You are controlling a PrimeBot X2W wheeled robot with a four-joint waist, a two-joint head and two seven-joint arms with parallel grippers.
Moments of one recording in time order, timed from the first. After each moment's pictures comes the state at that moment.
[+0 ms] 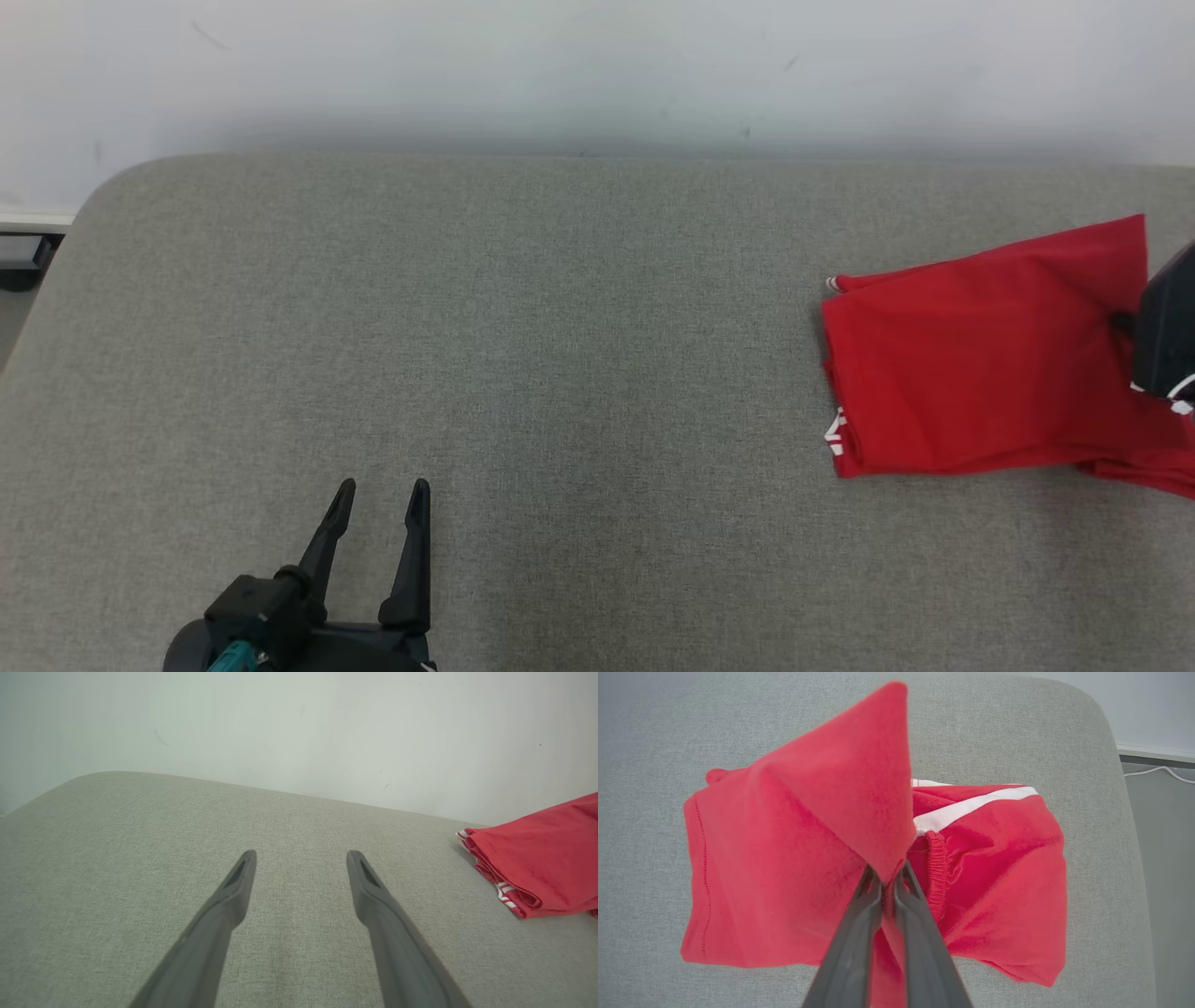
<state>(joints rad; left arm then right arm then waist) -0.06 0.13 -0.35 0.09 -0.29 0.09 -0.18 -0.75 -0.65 0.49 0.56 0.87 -0.08 0.70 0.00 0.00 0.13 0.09</state>
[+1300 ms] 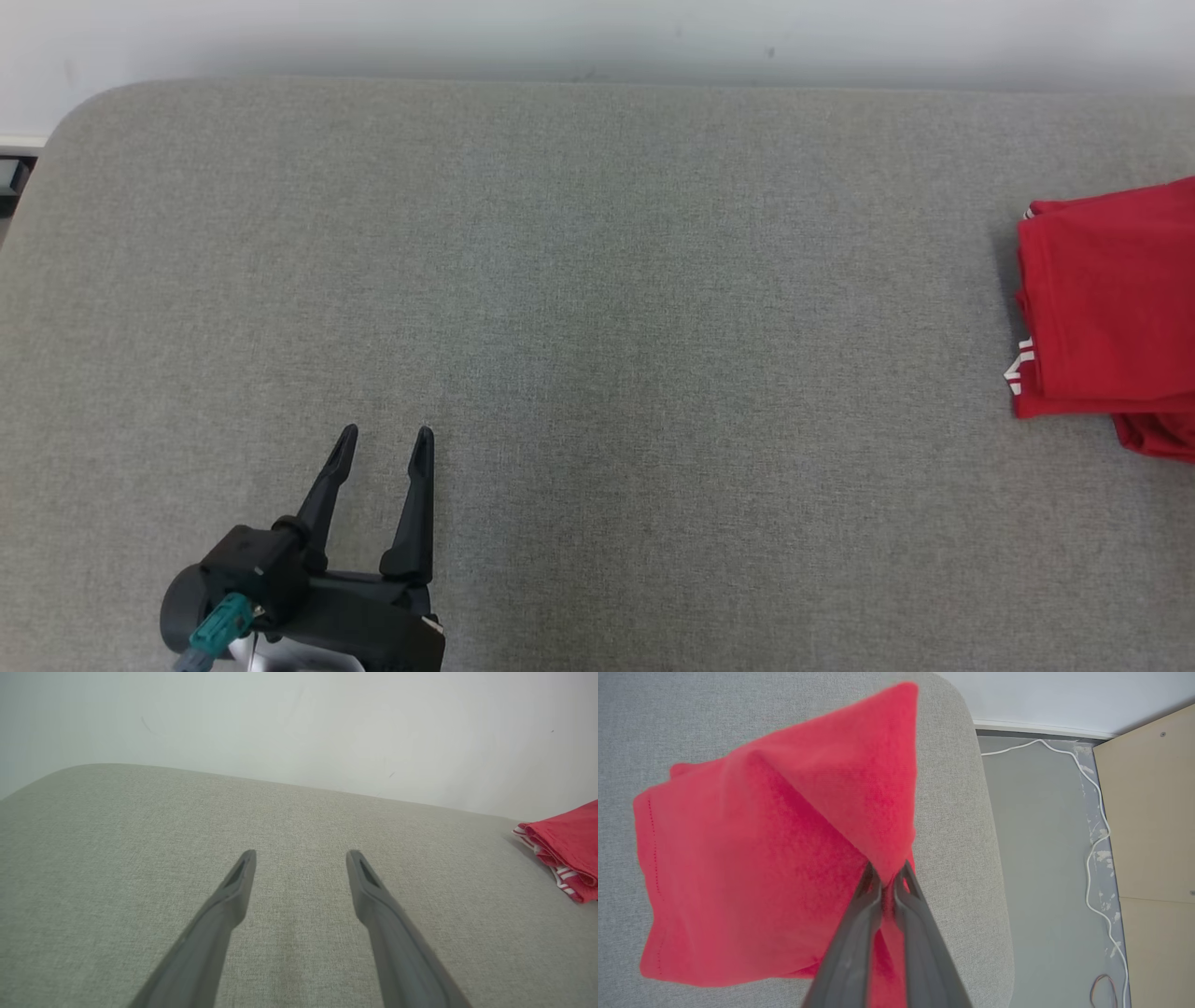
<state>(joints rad) -0.13 0.13 -0.35 0.07 -0.29 0.08 -0.17 -0.93 -0.85 0.51 0.63 0.76 -0.11 0.87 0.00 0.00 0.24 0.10</state>
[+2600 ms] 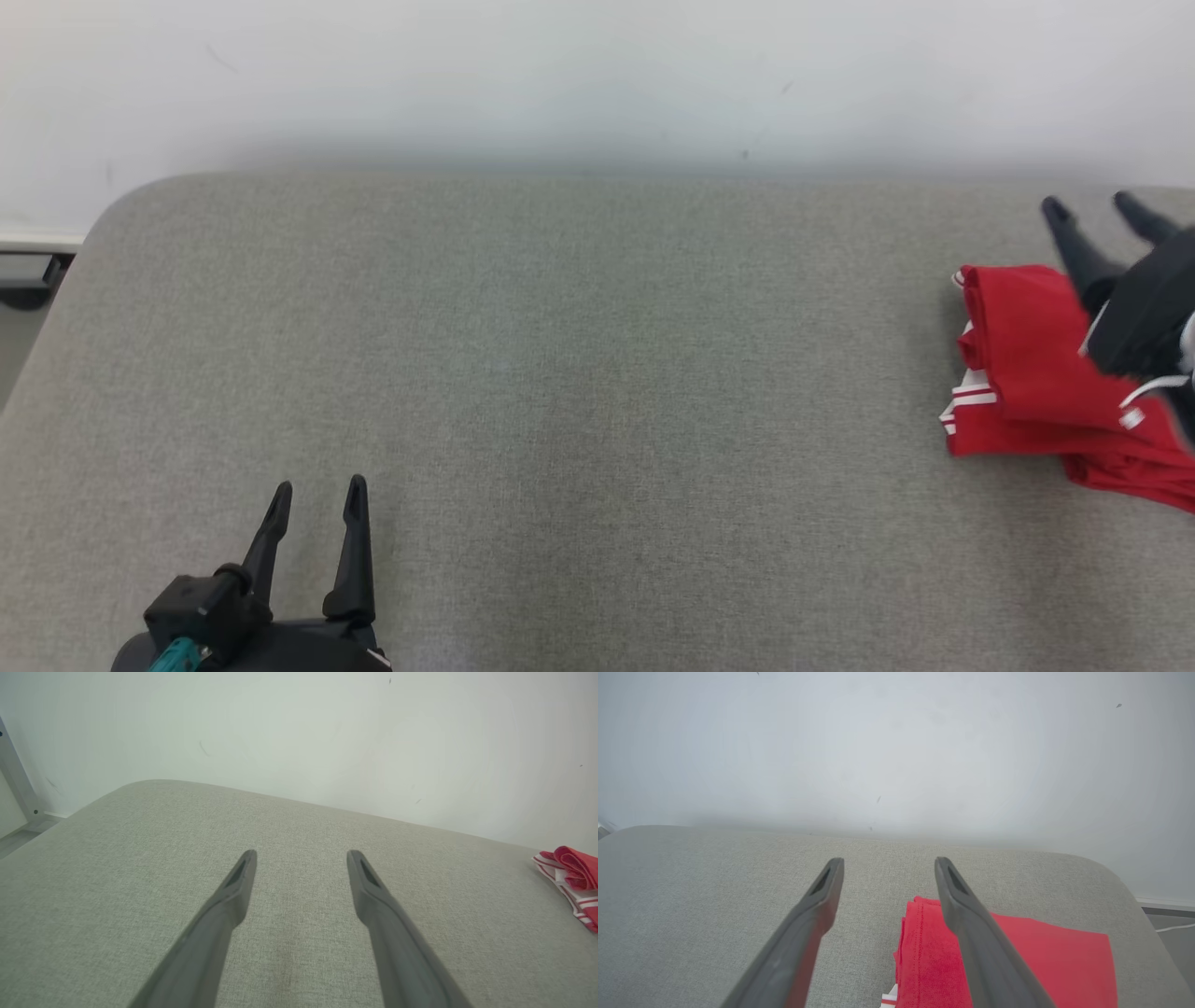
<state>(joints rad) -0.07 0.15 -0.27 0.14 -0.33 0.09 -0.20 -0.65 -0.62 0.39 0.36 0.84 -0.07 0.26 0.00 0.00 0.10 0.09</state>
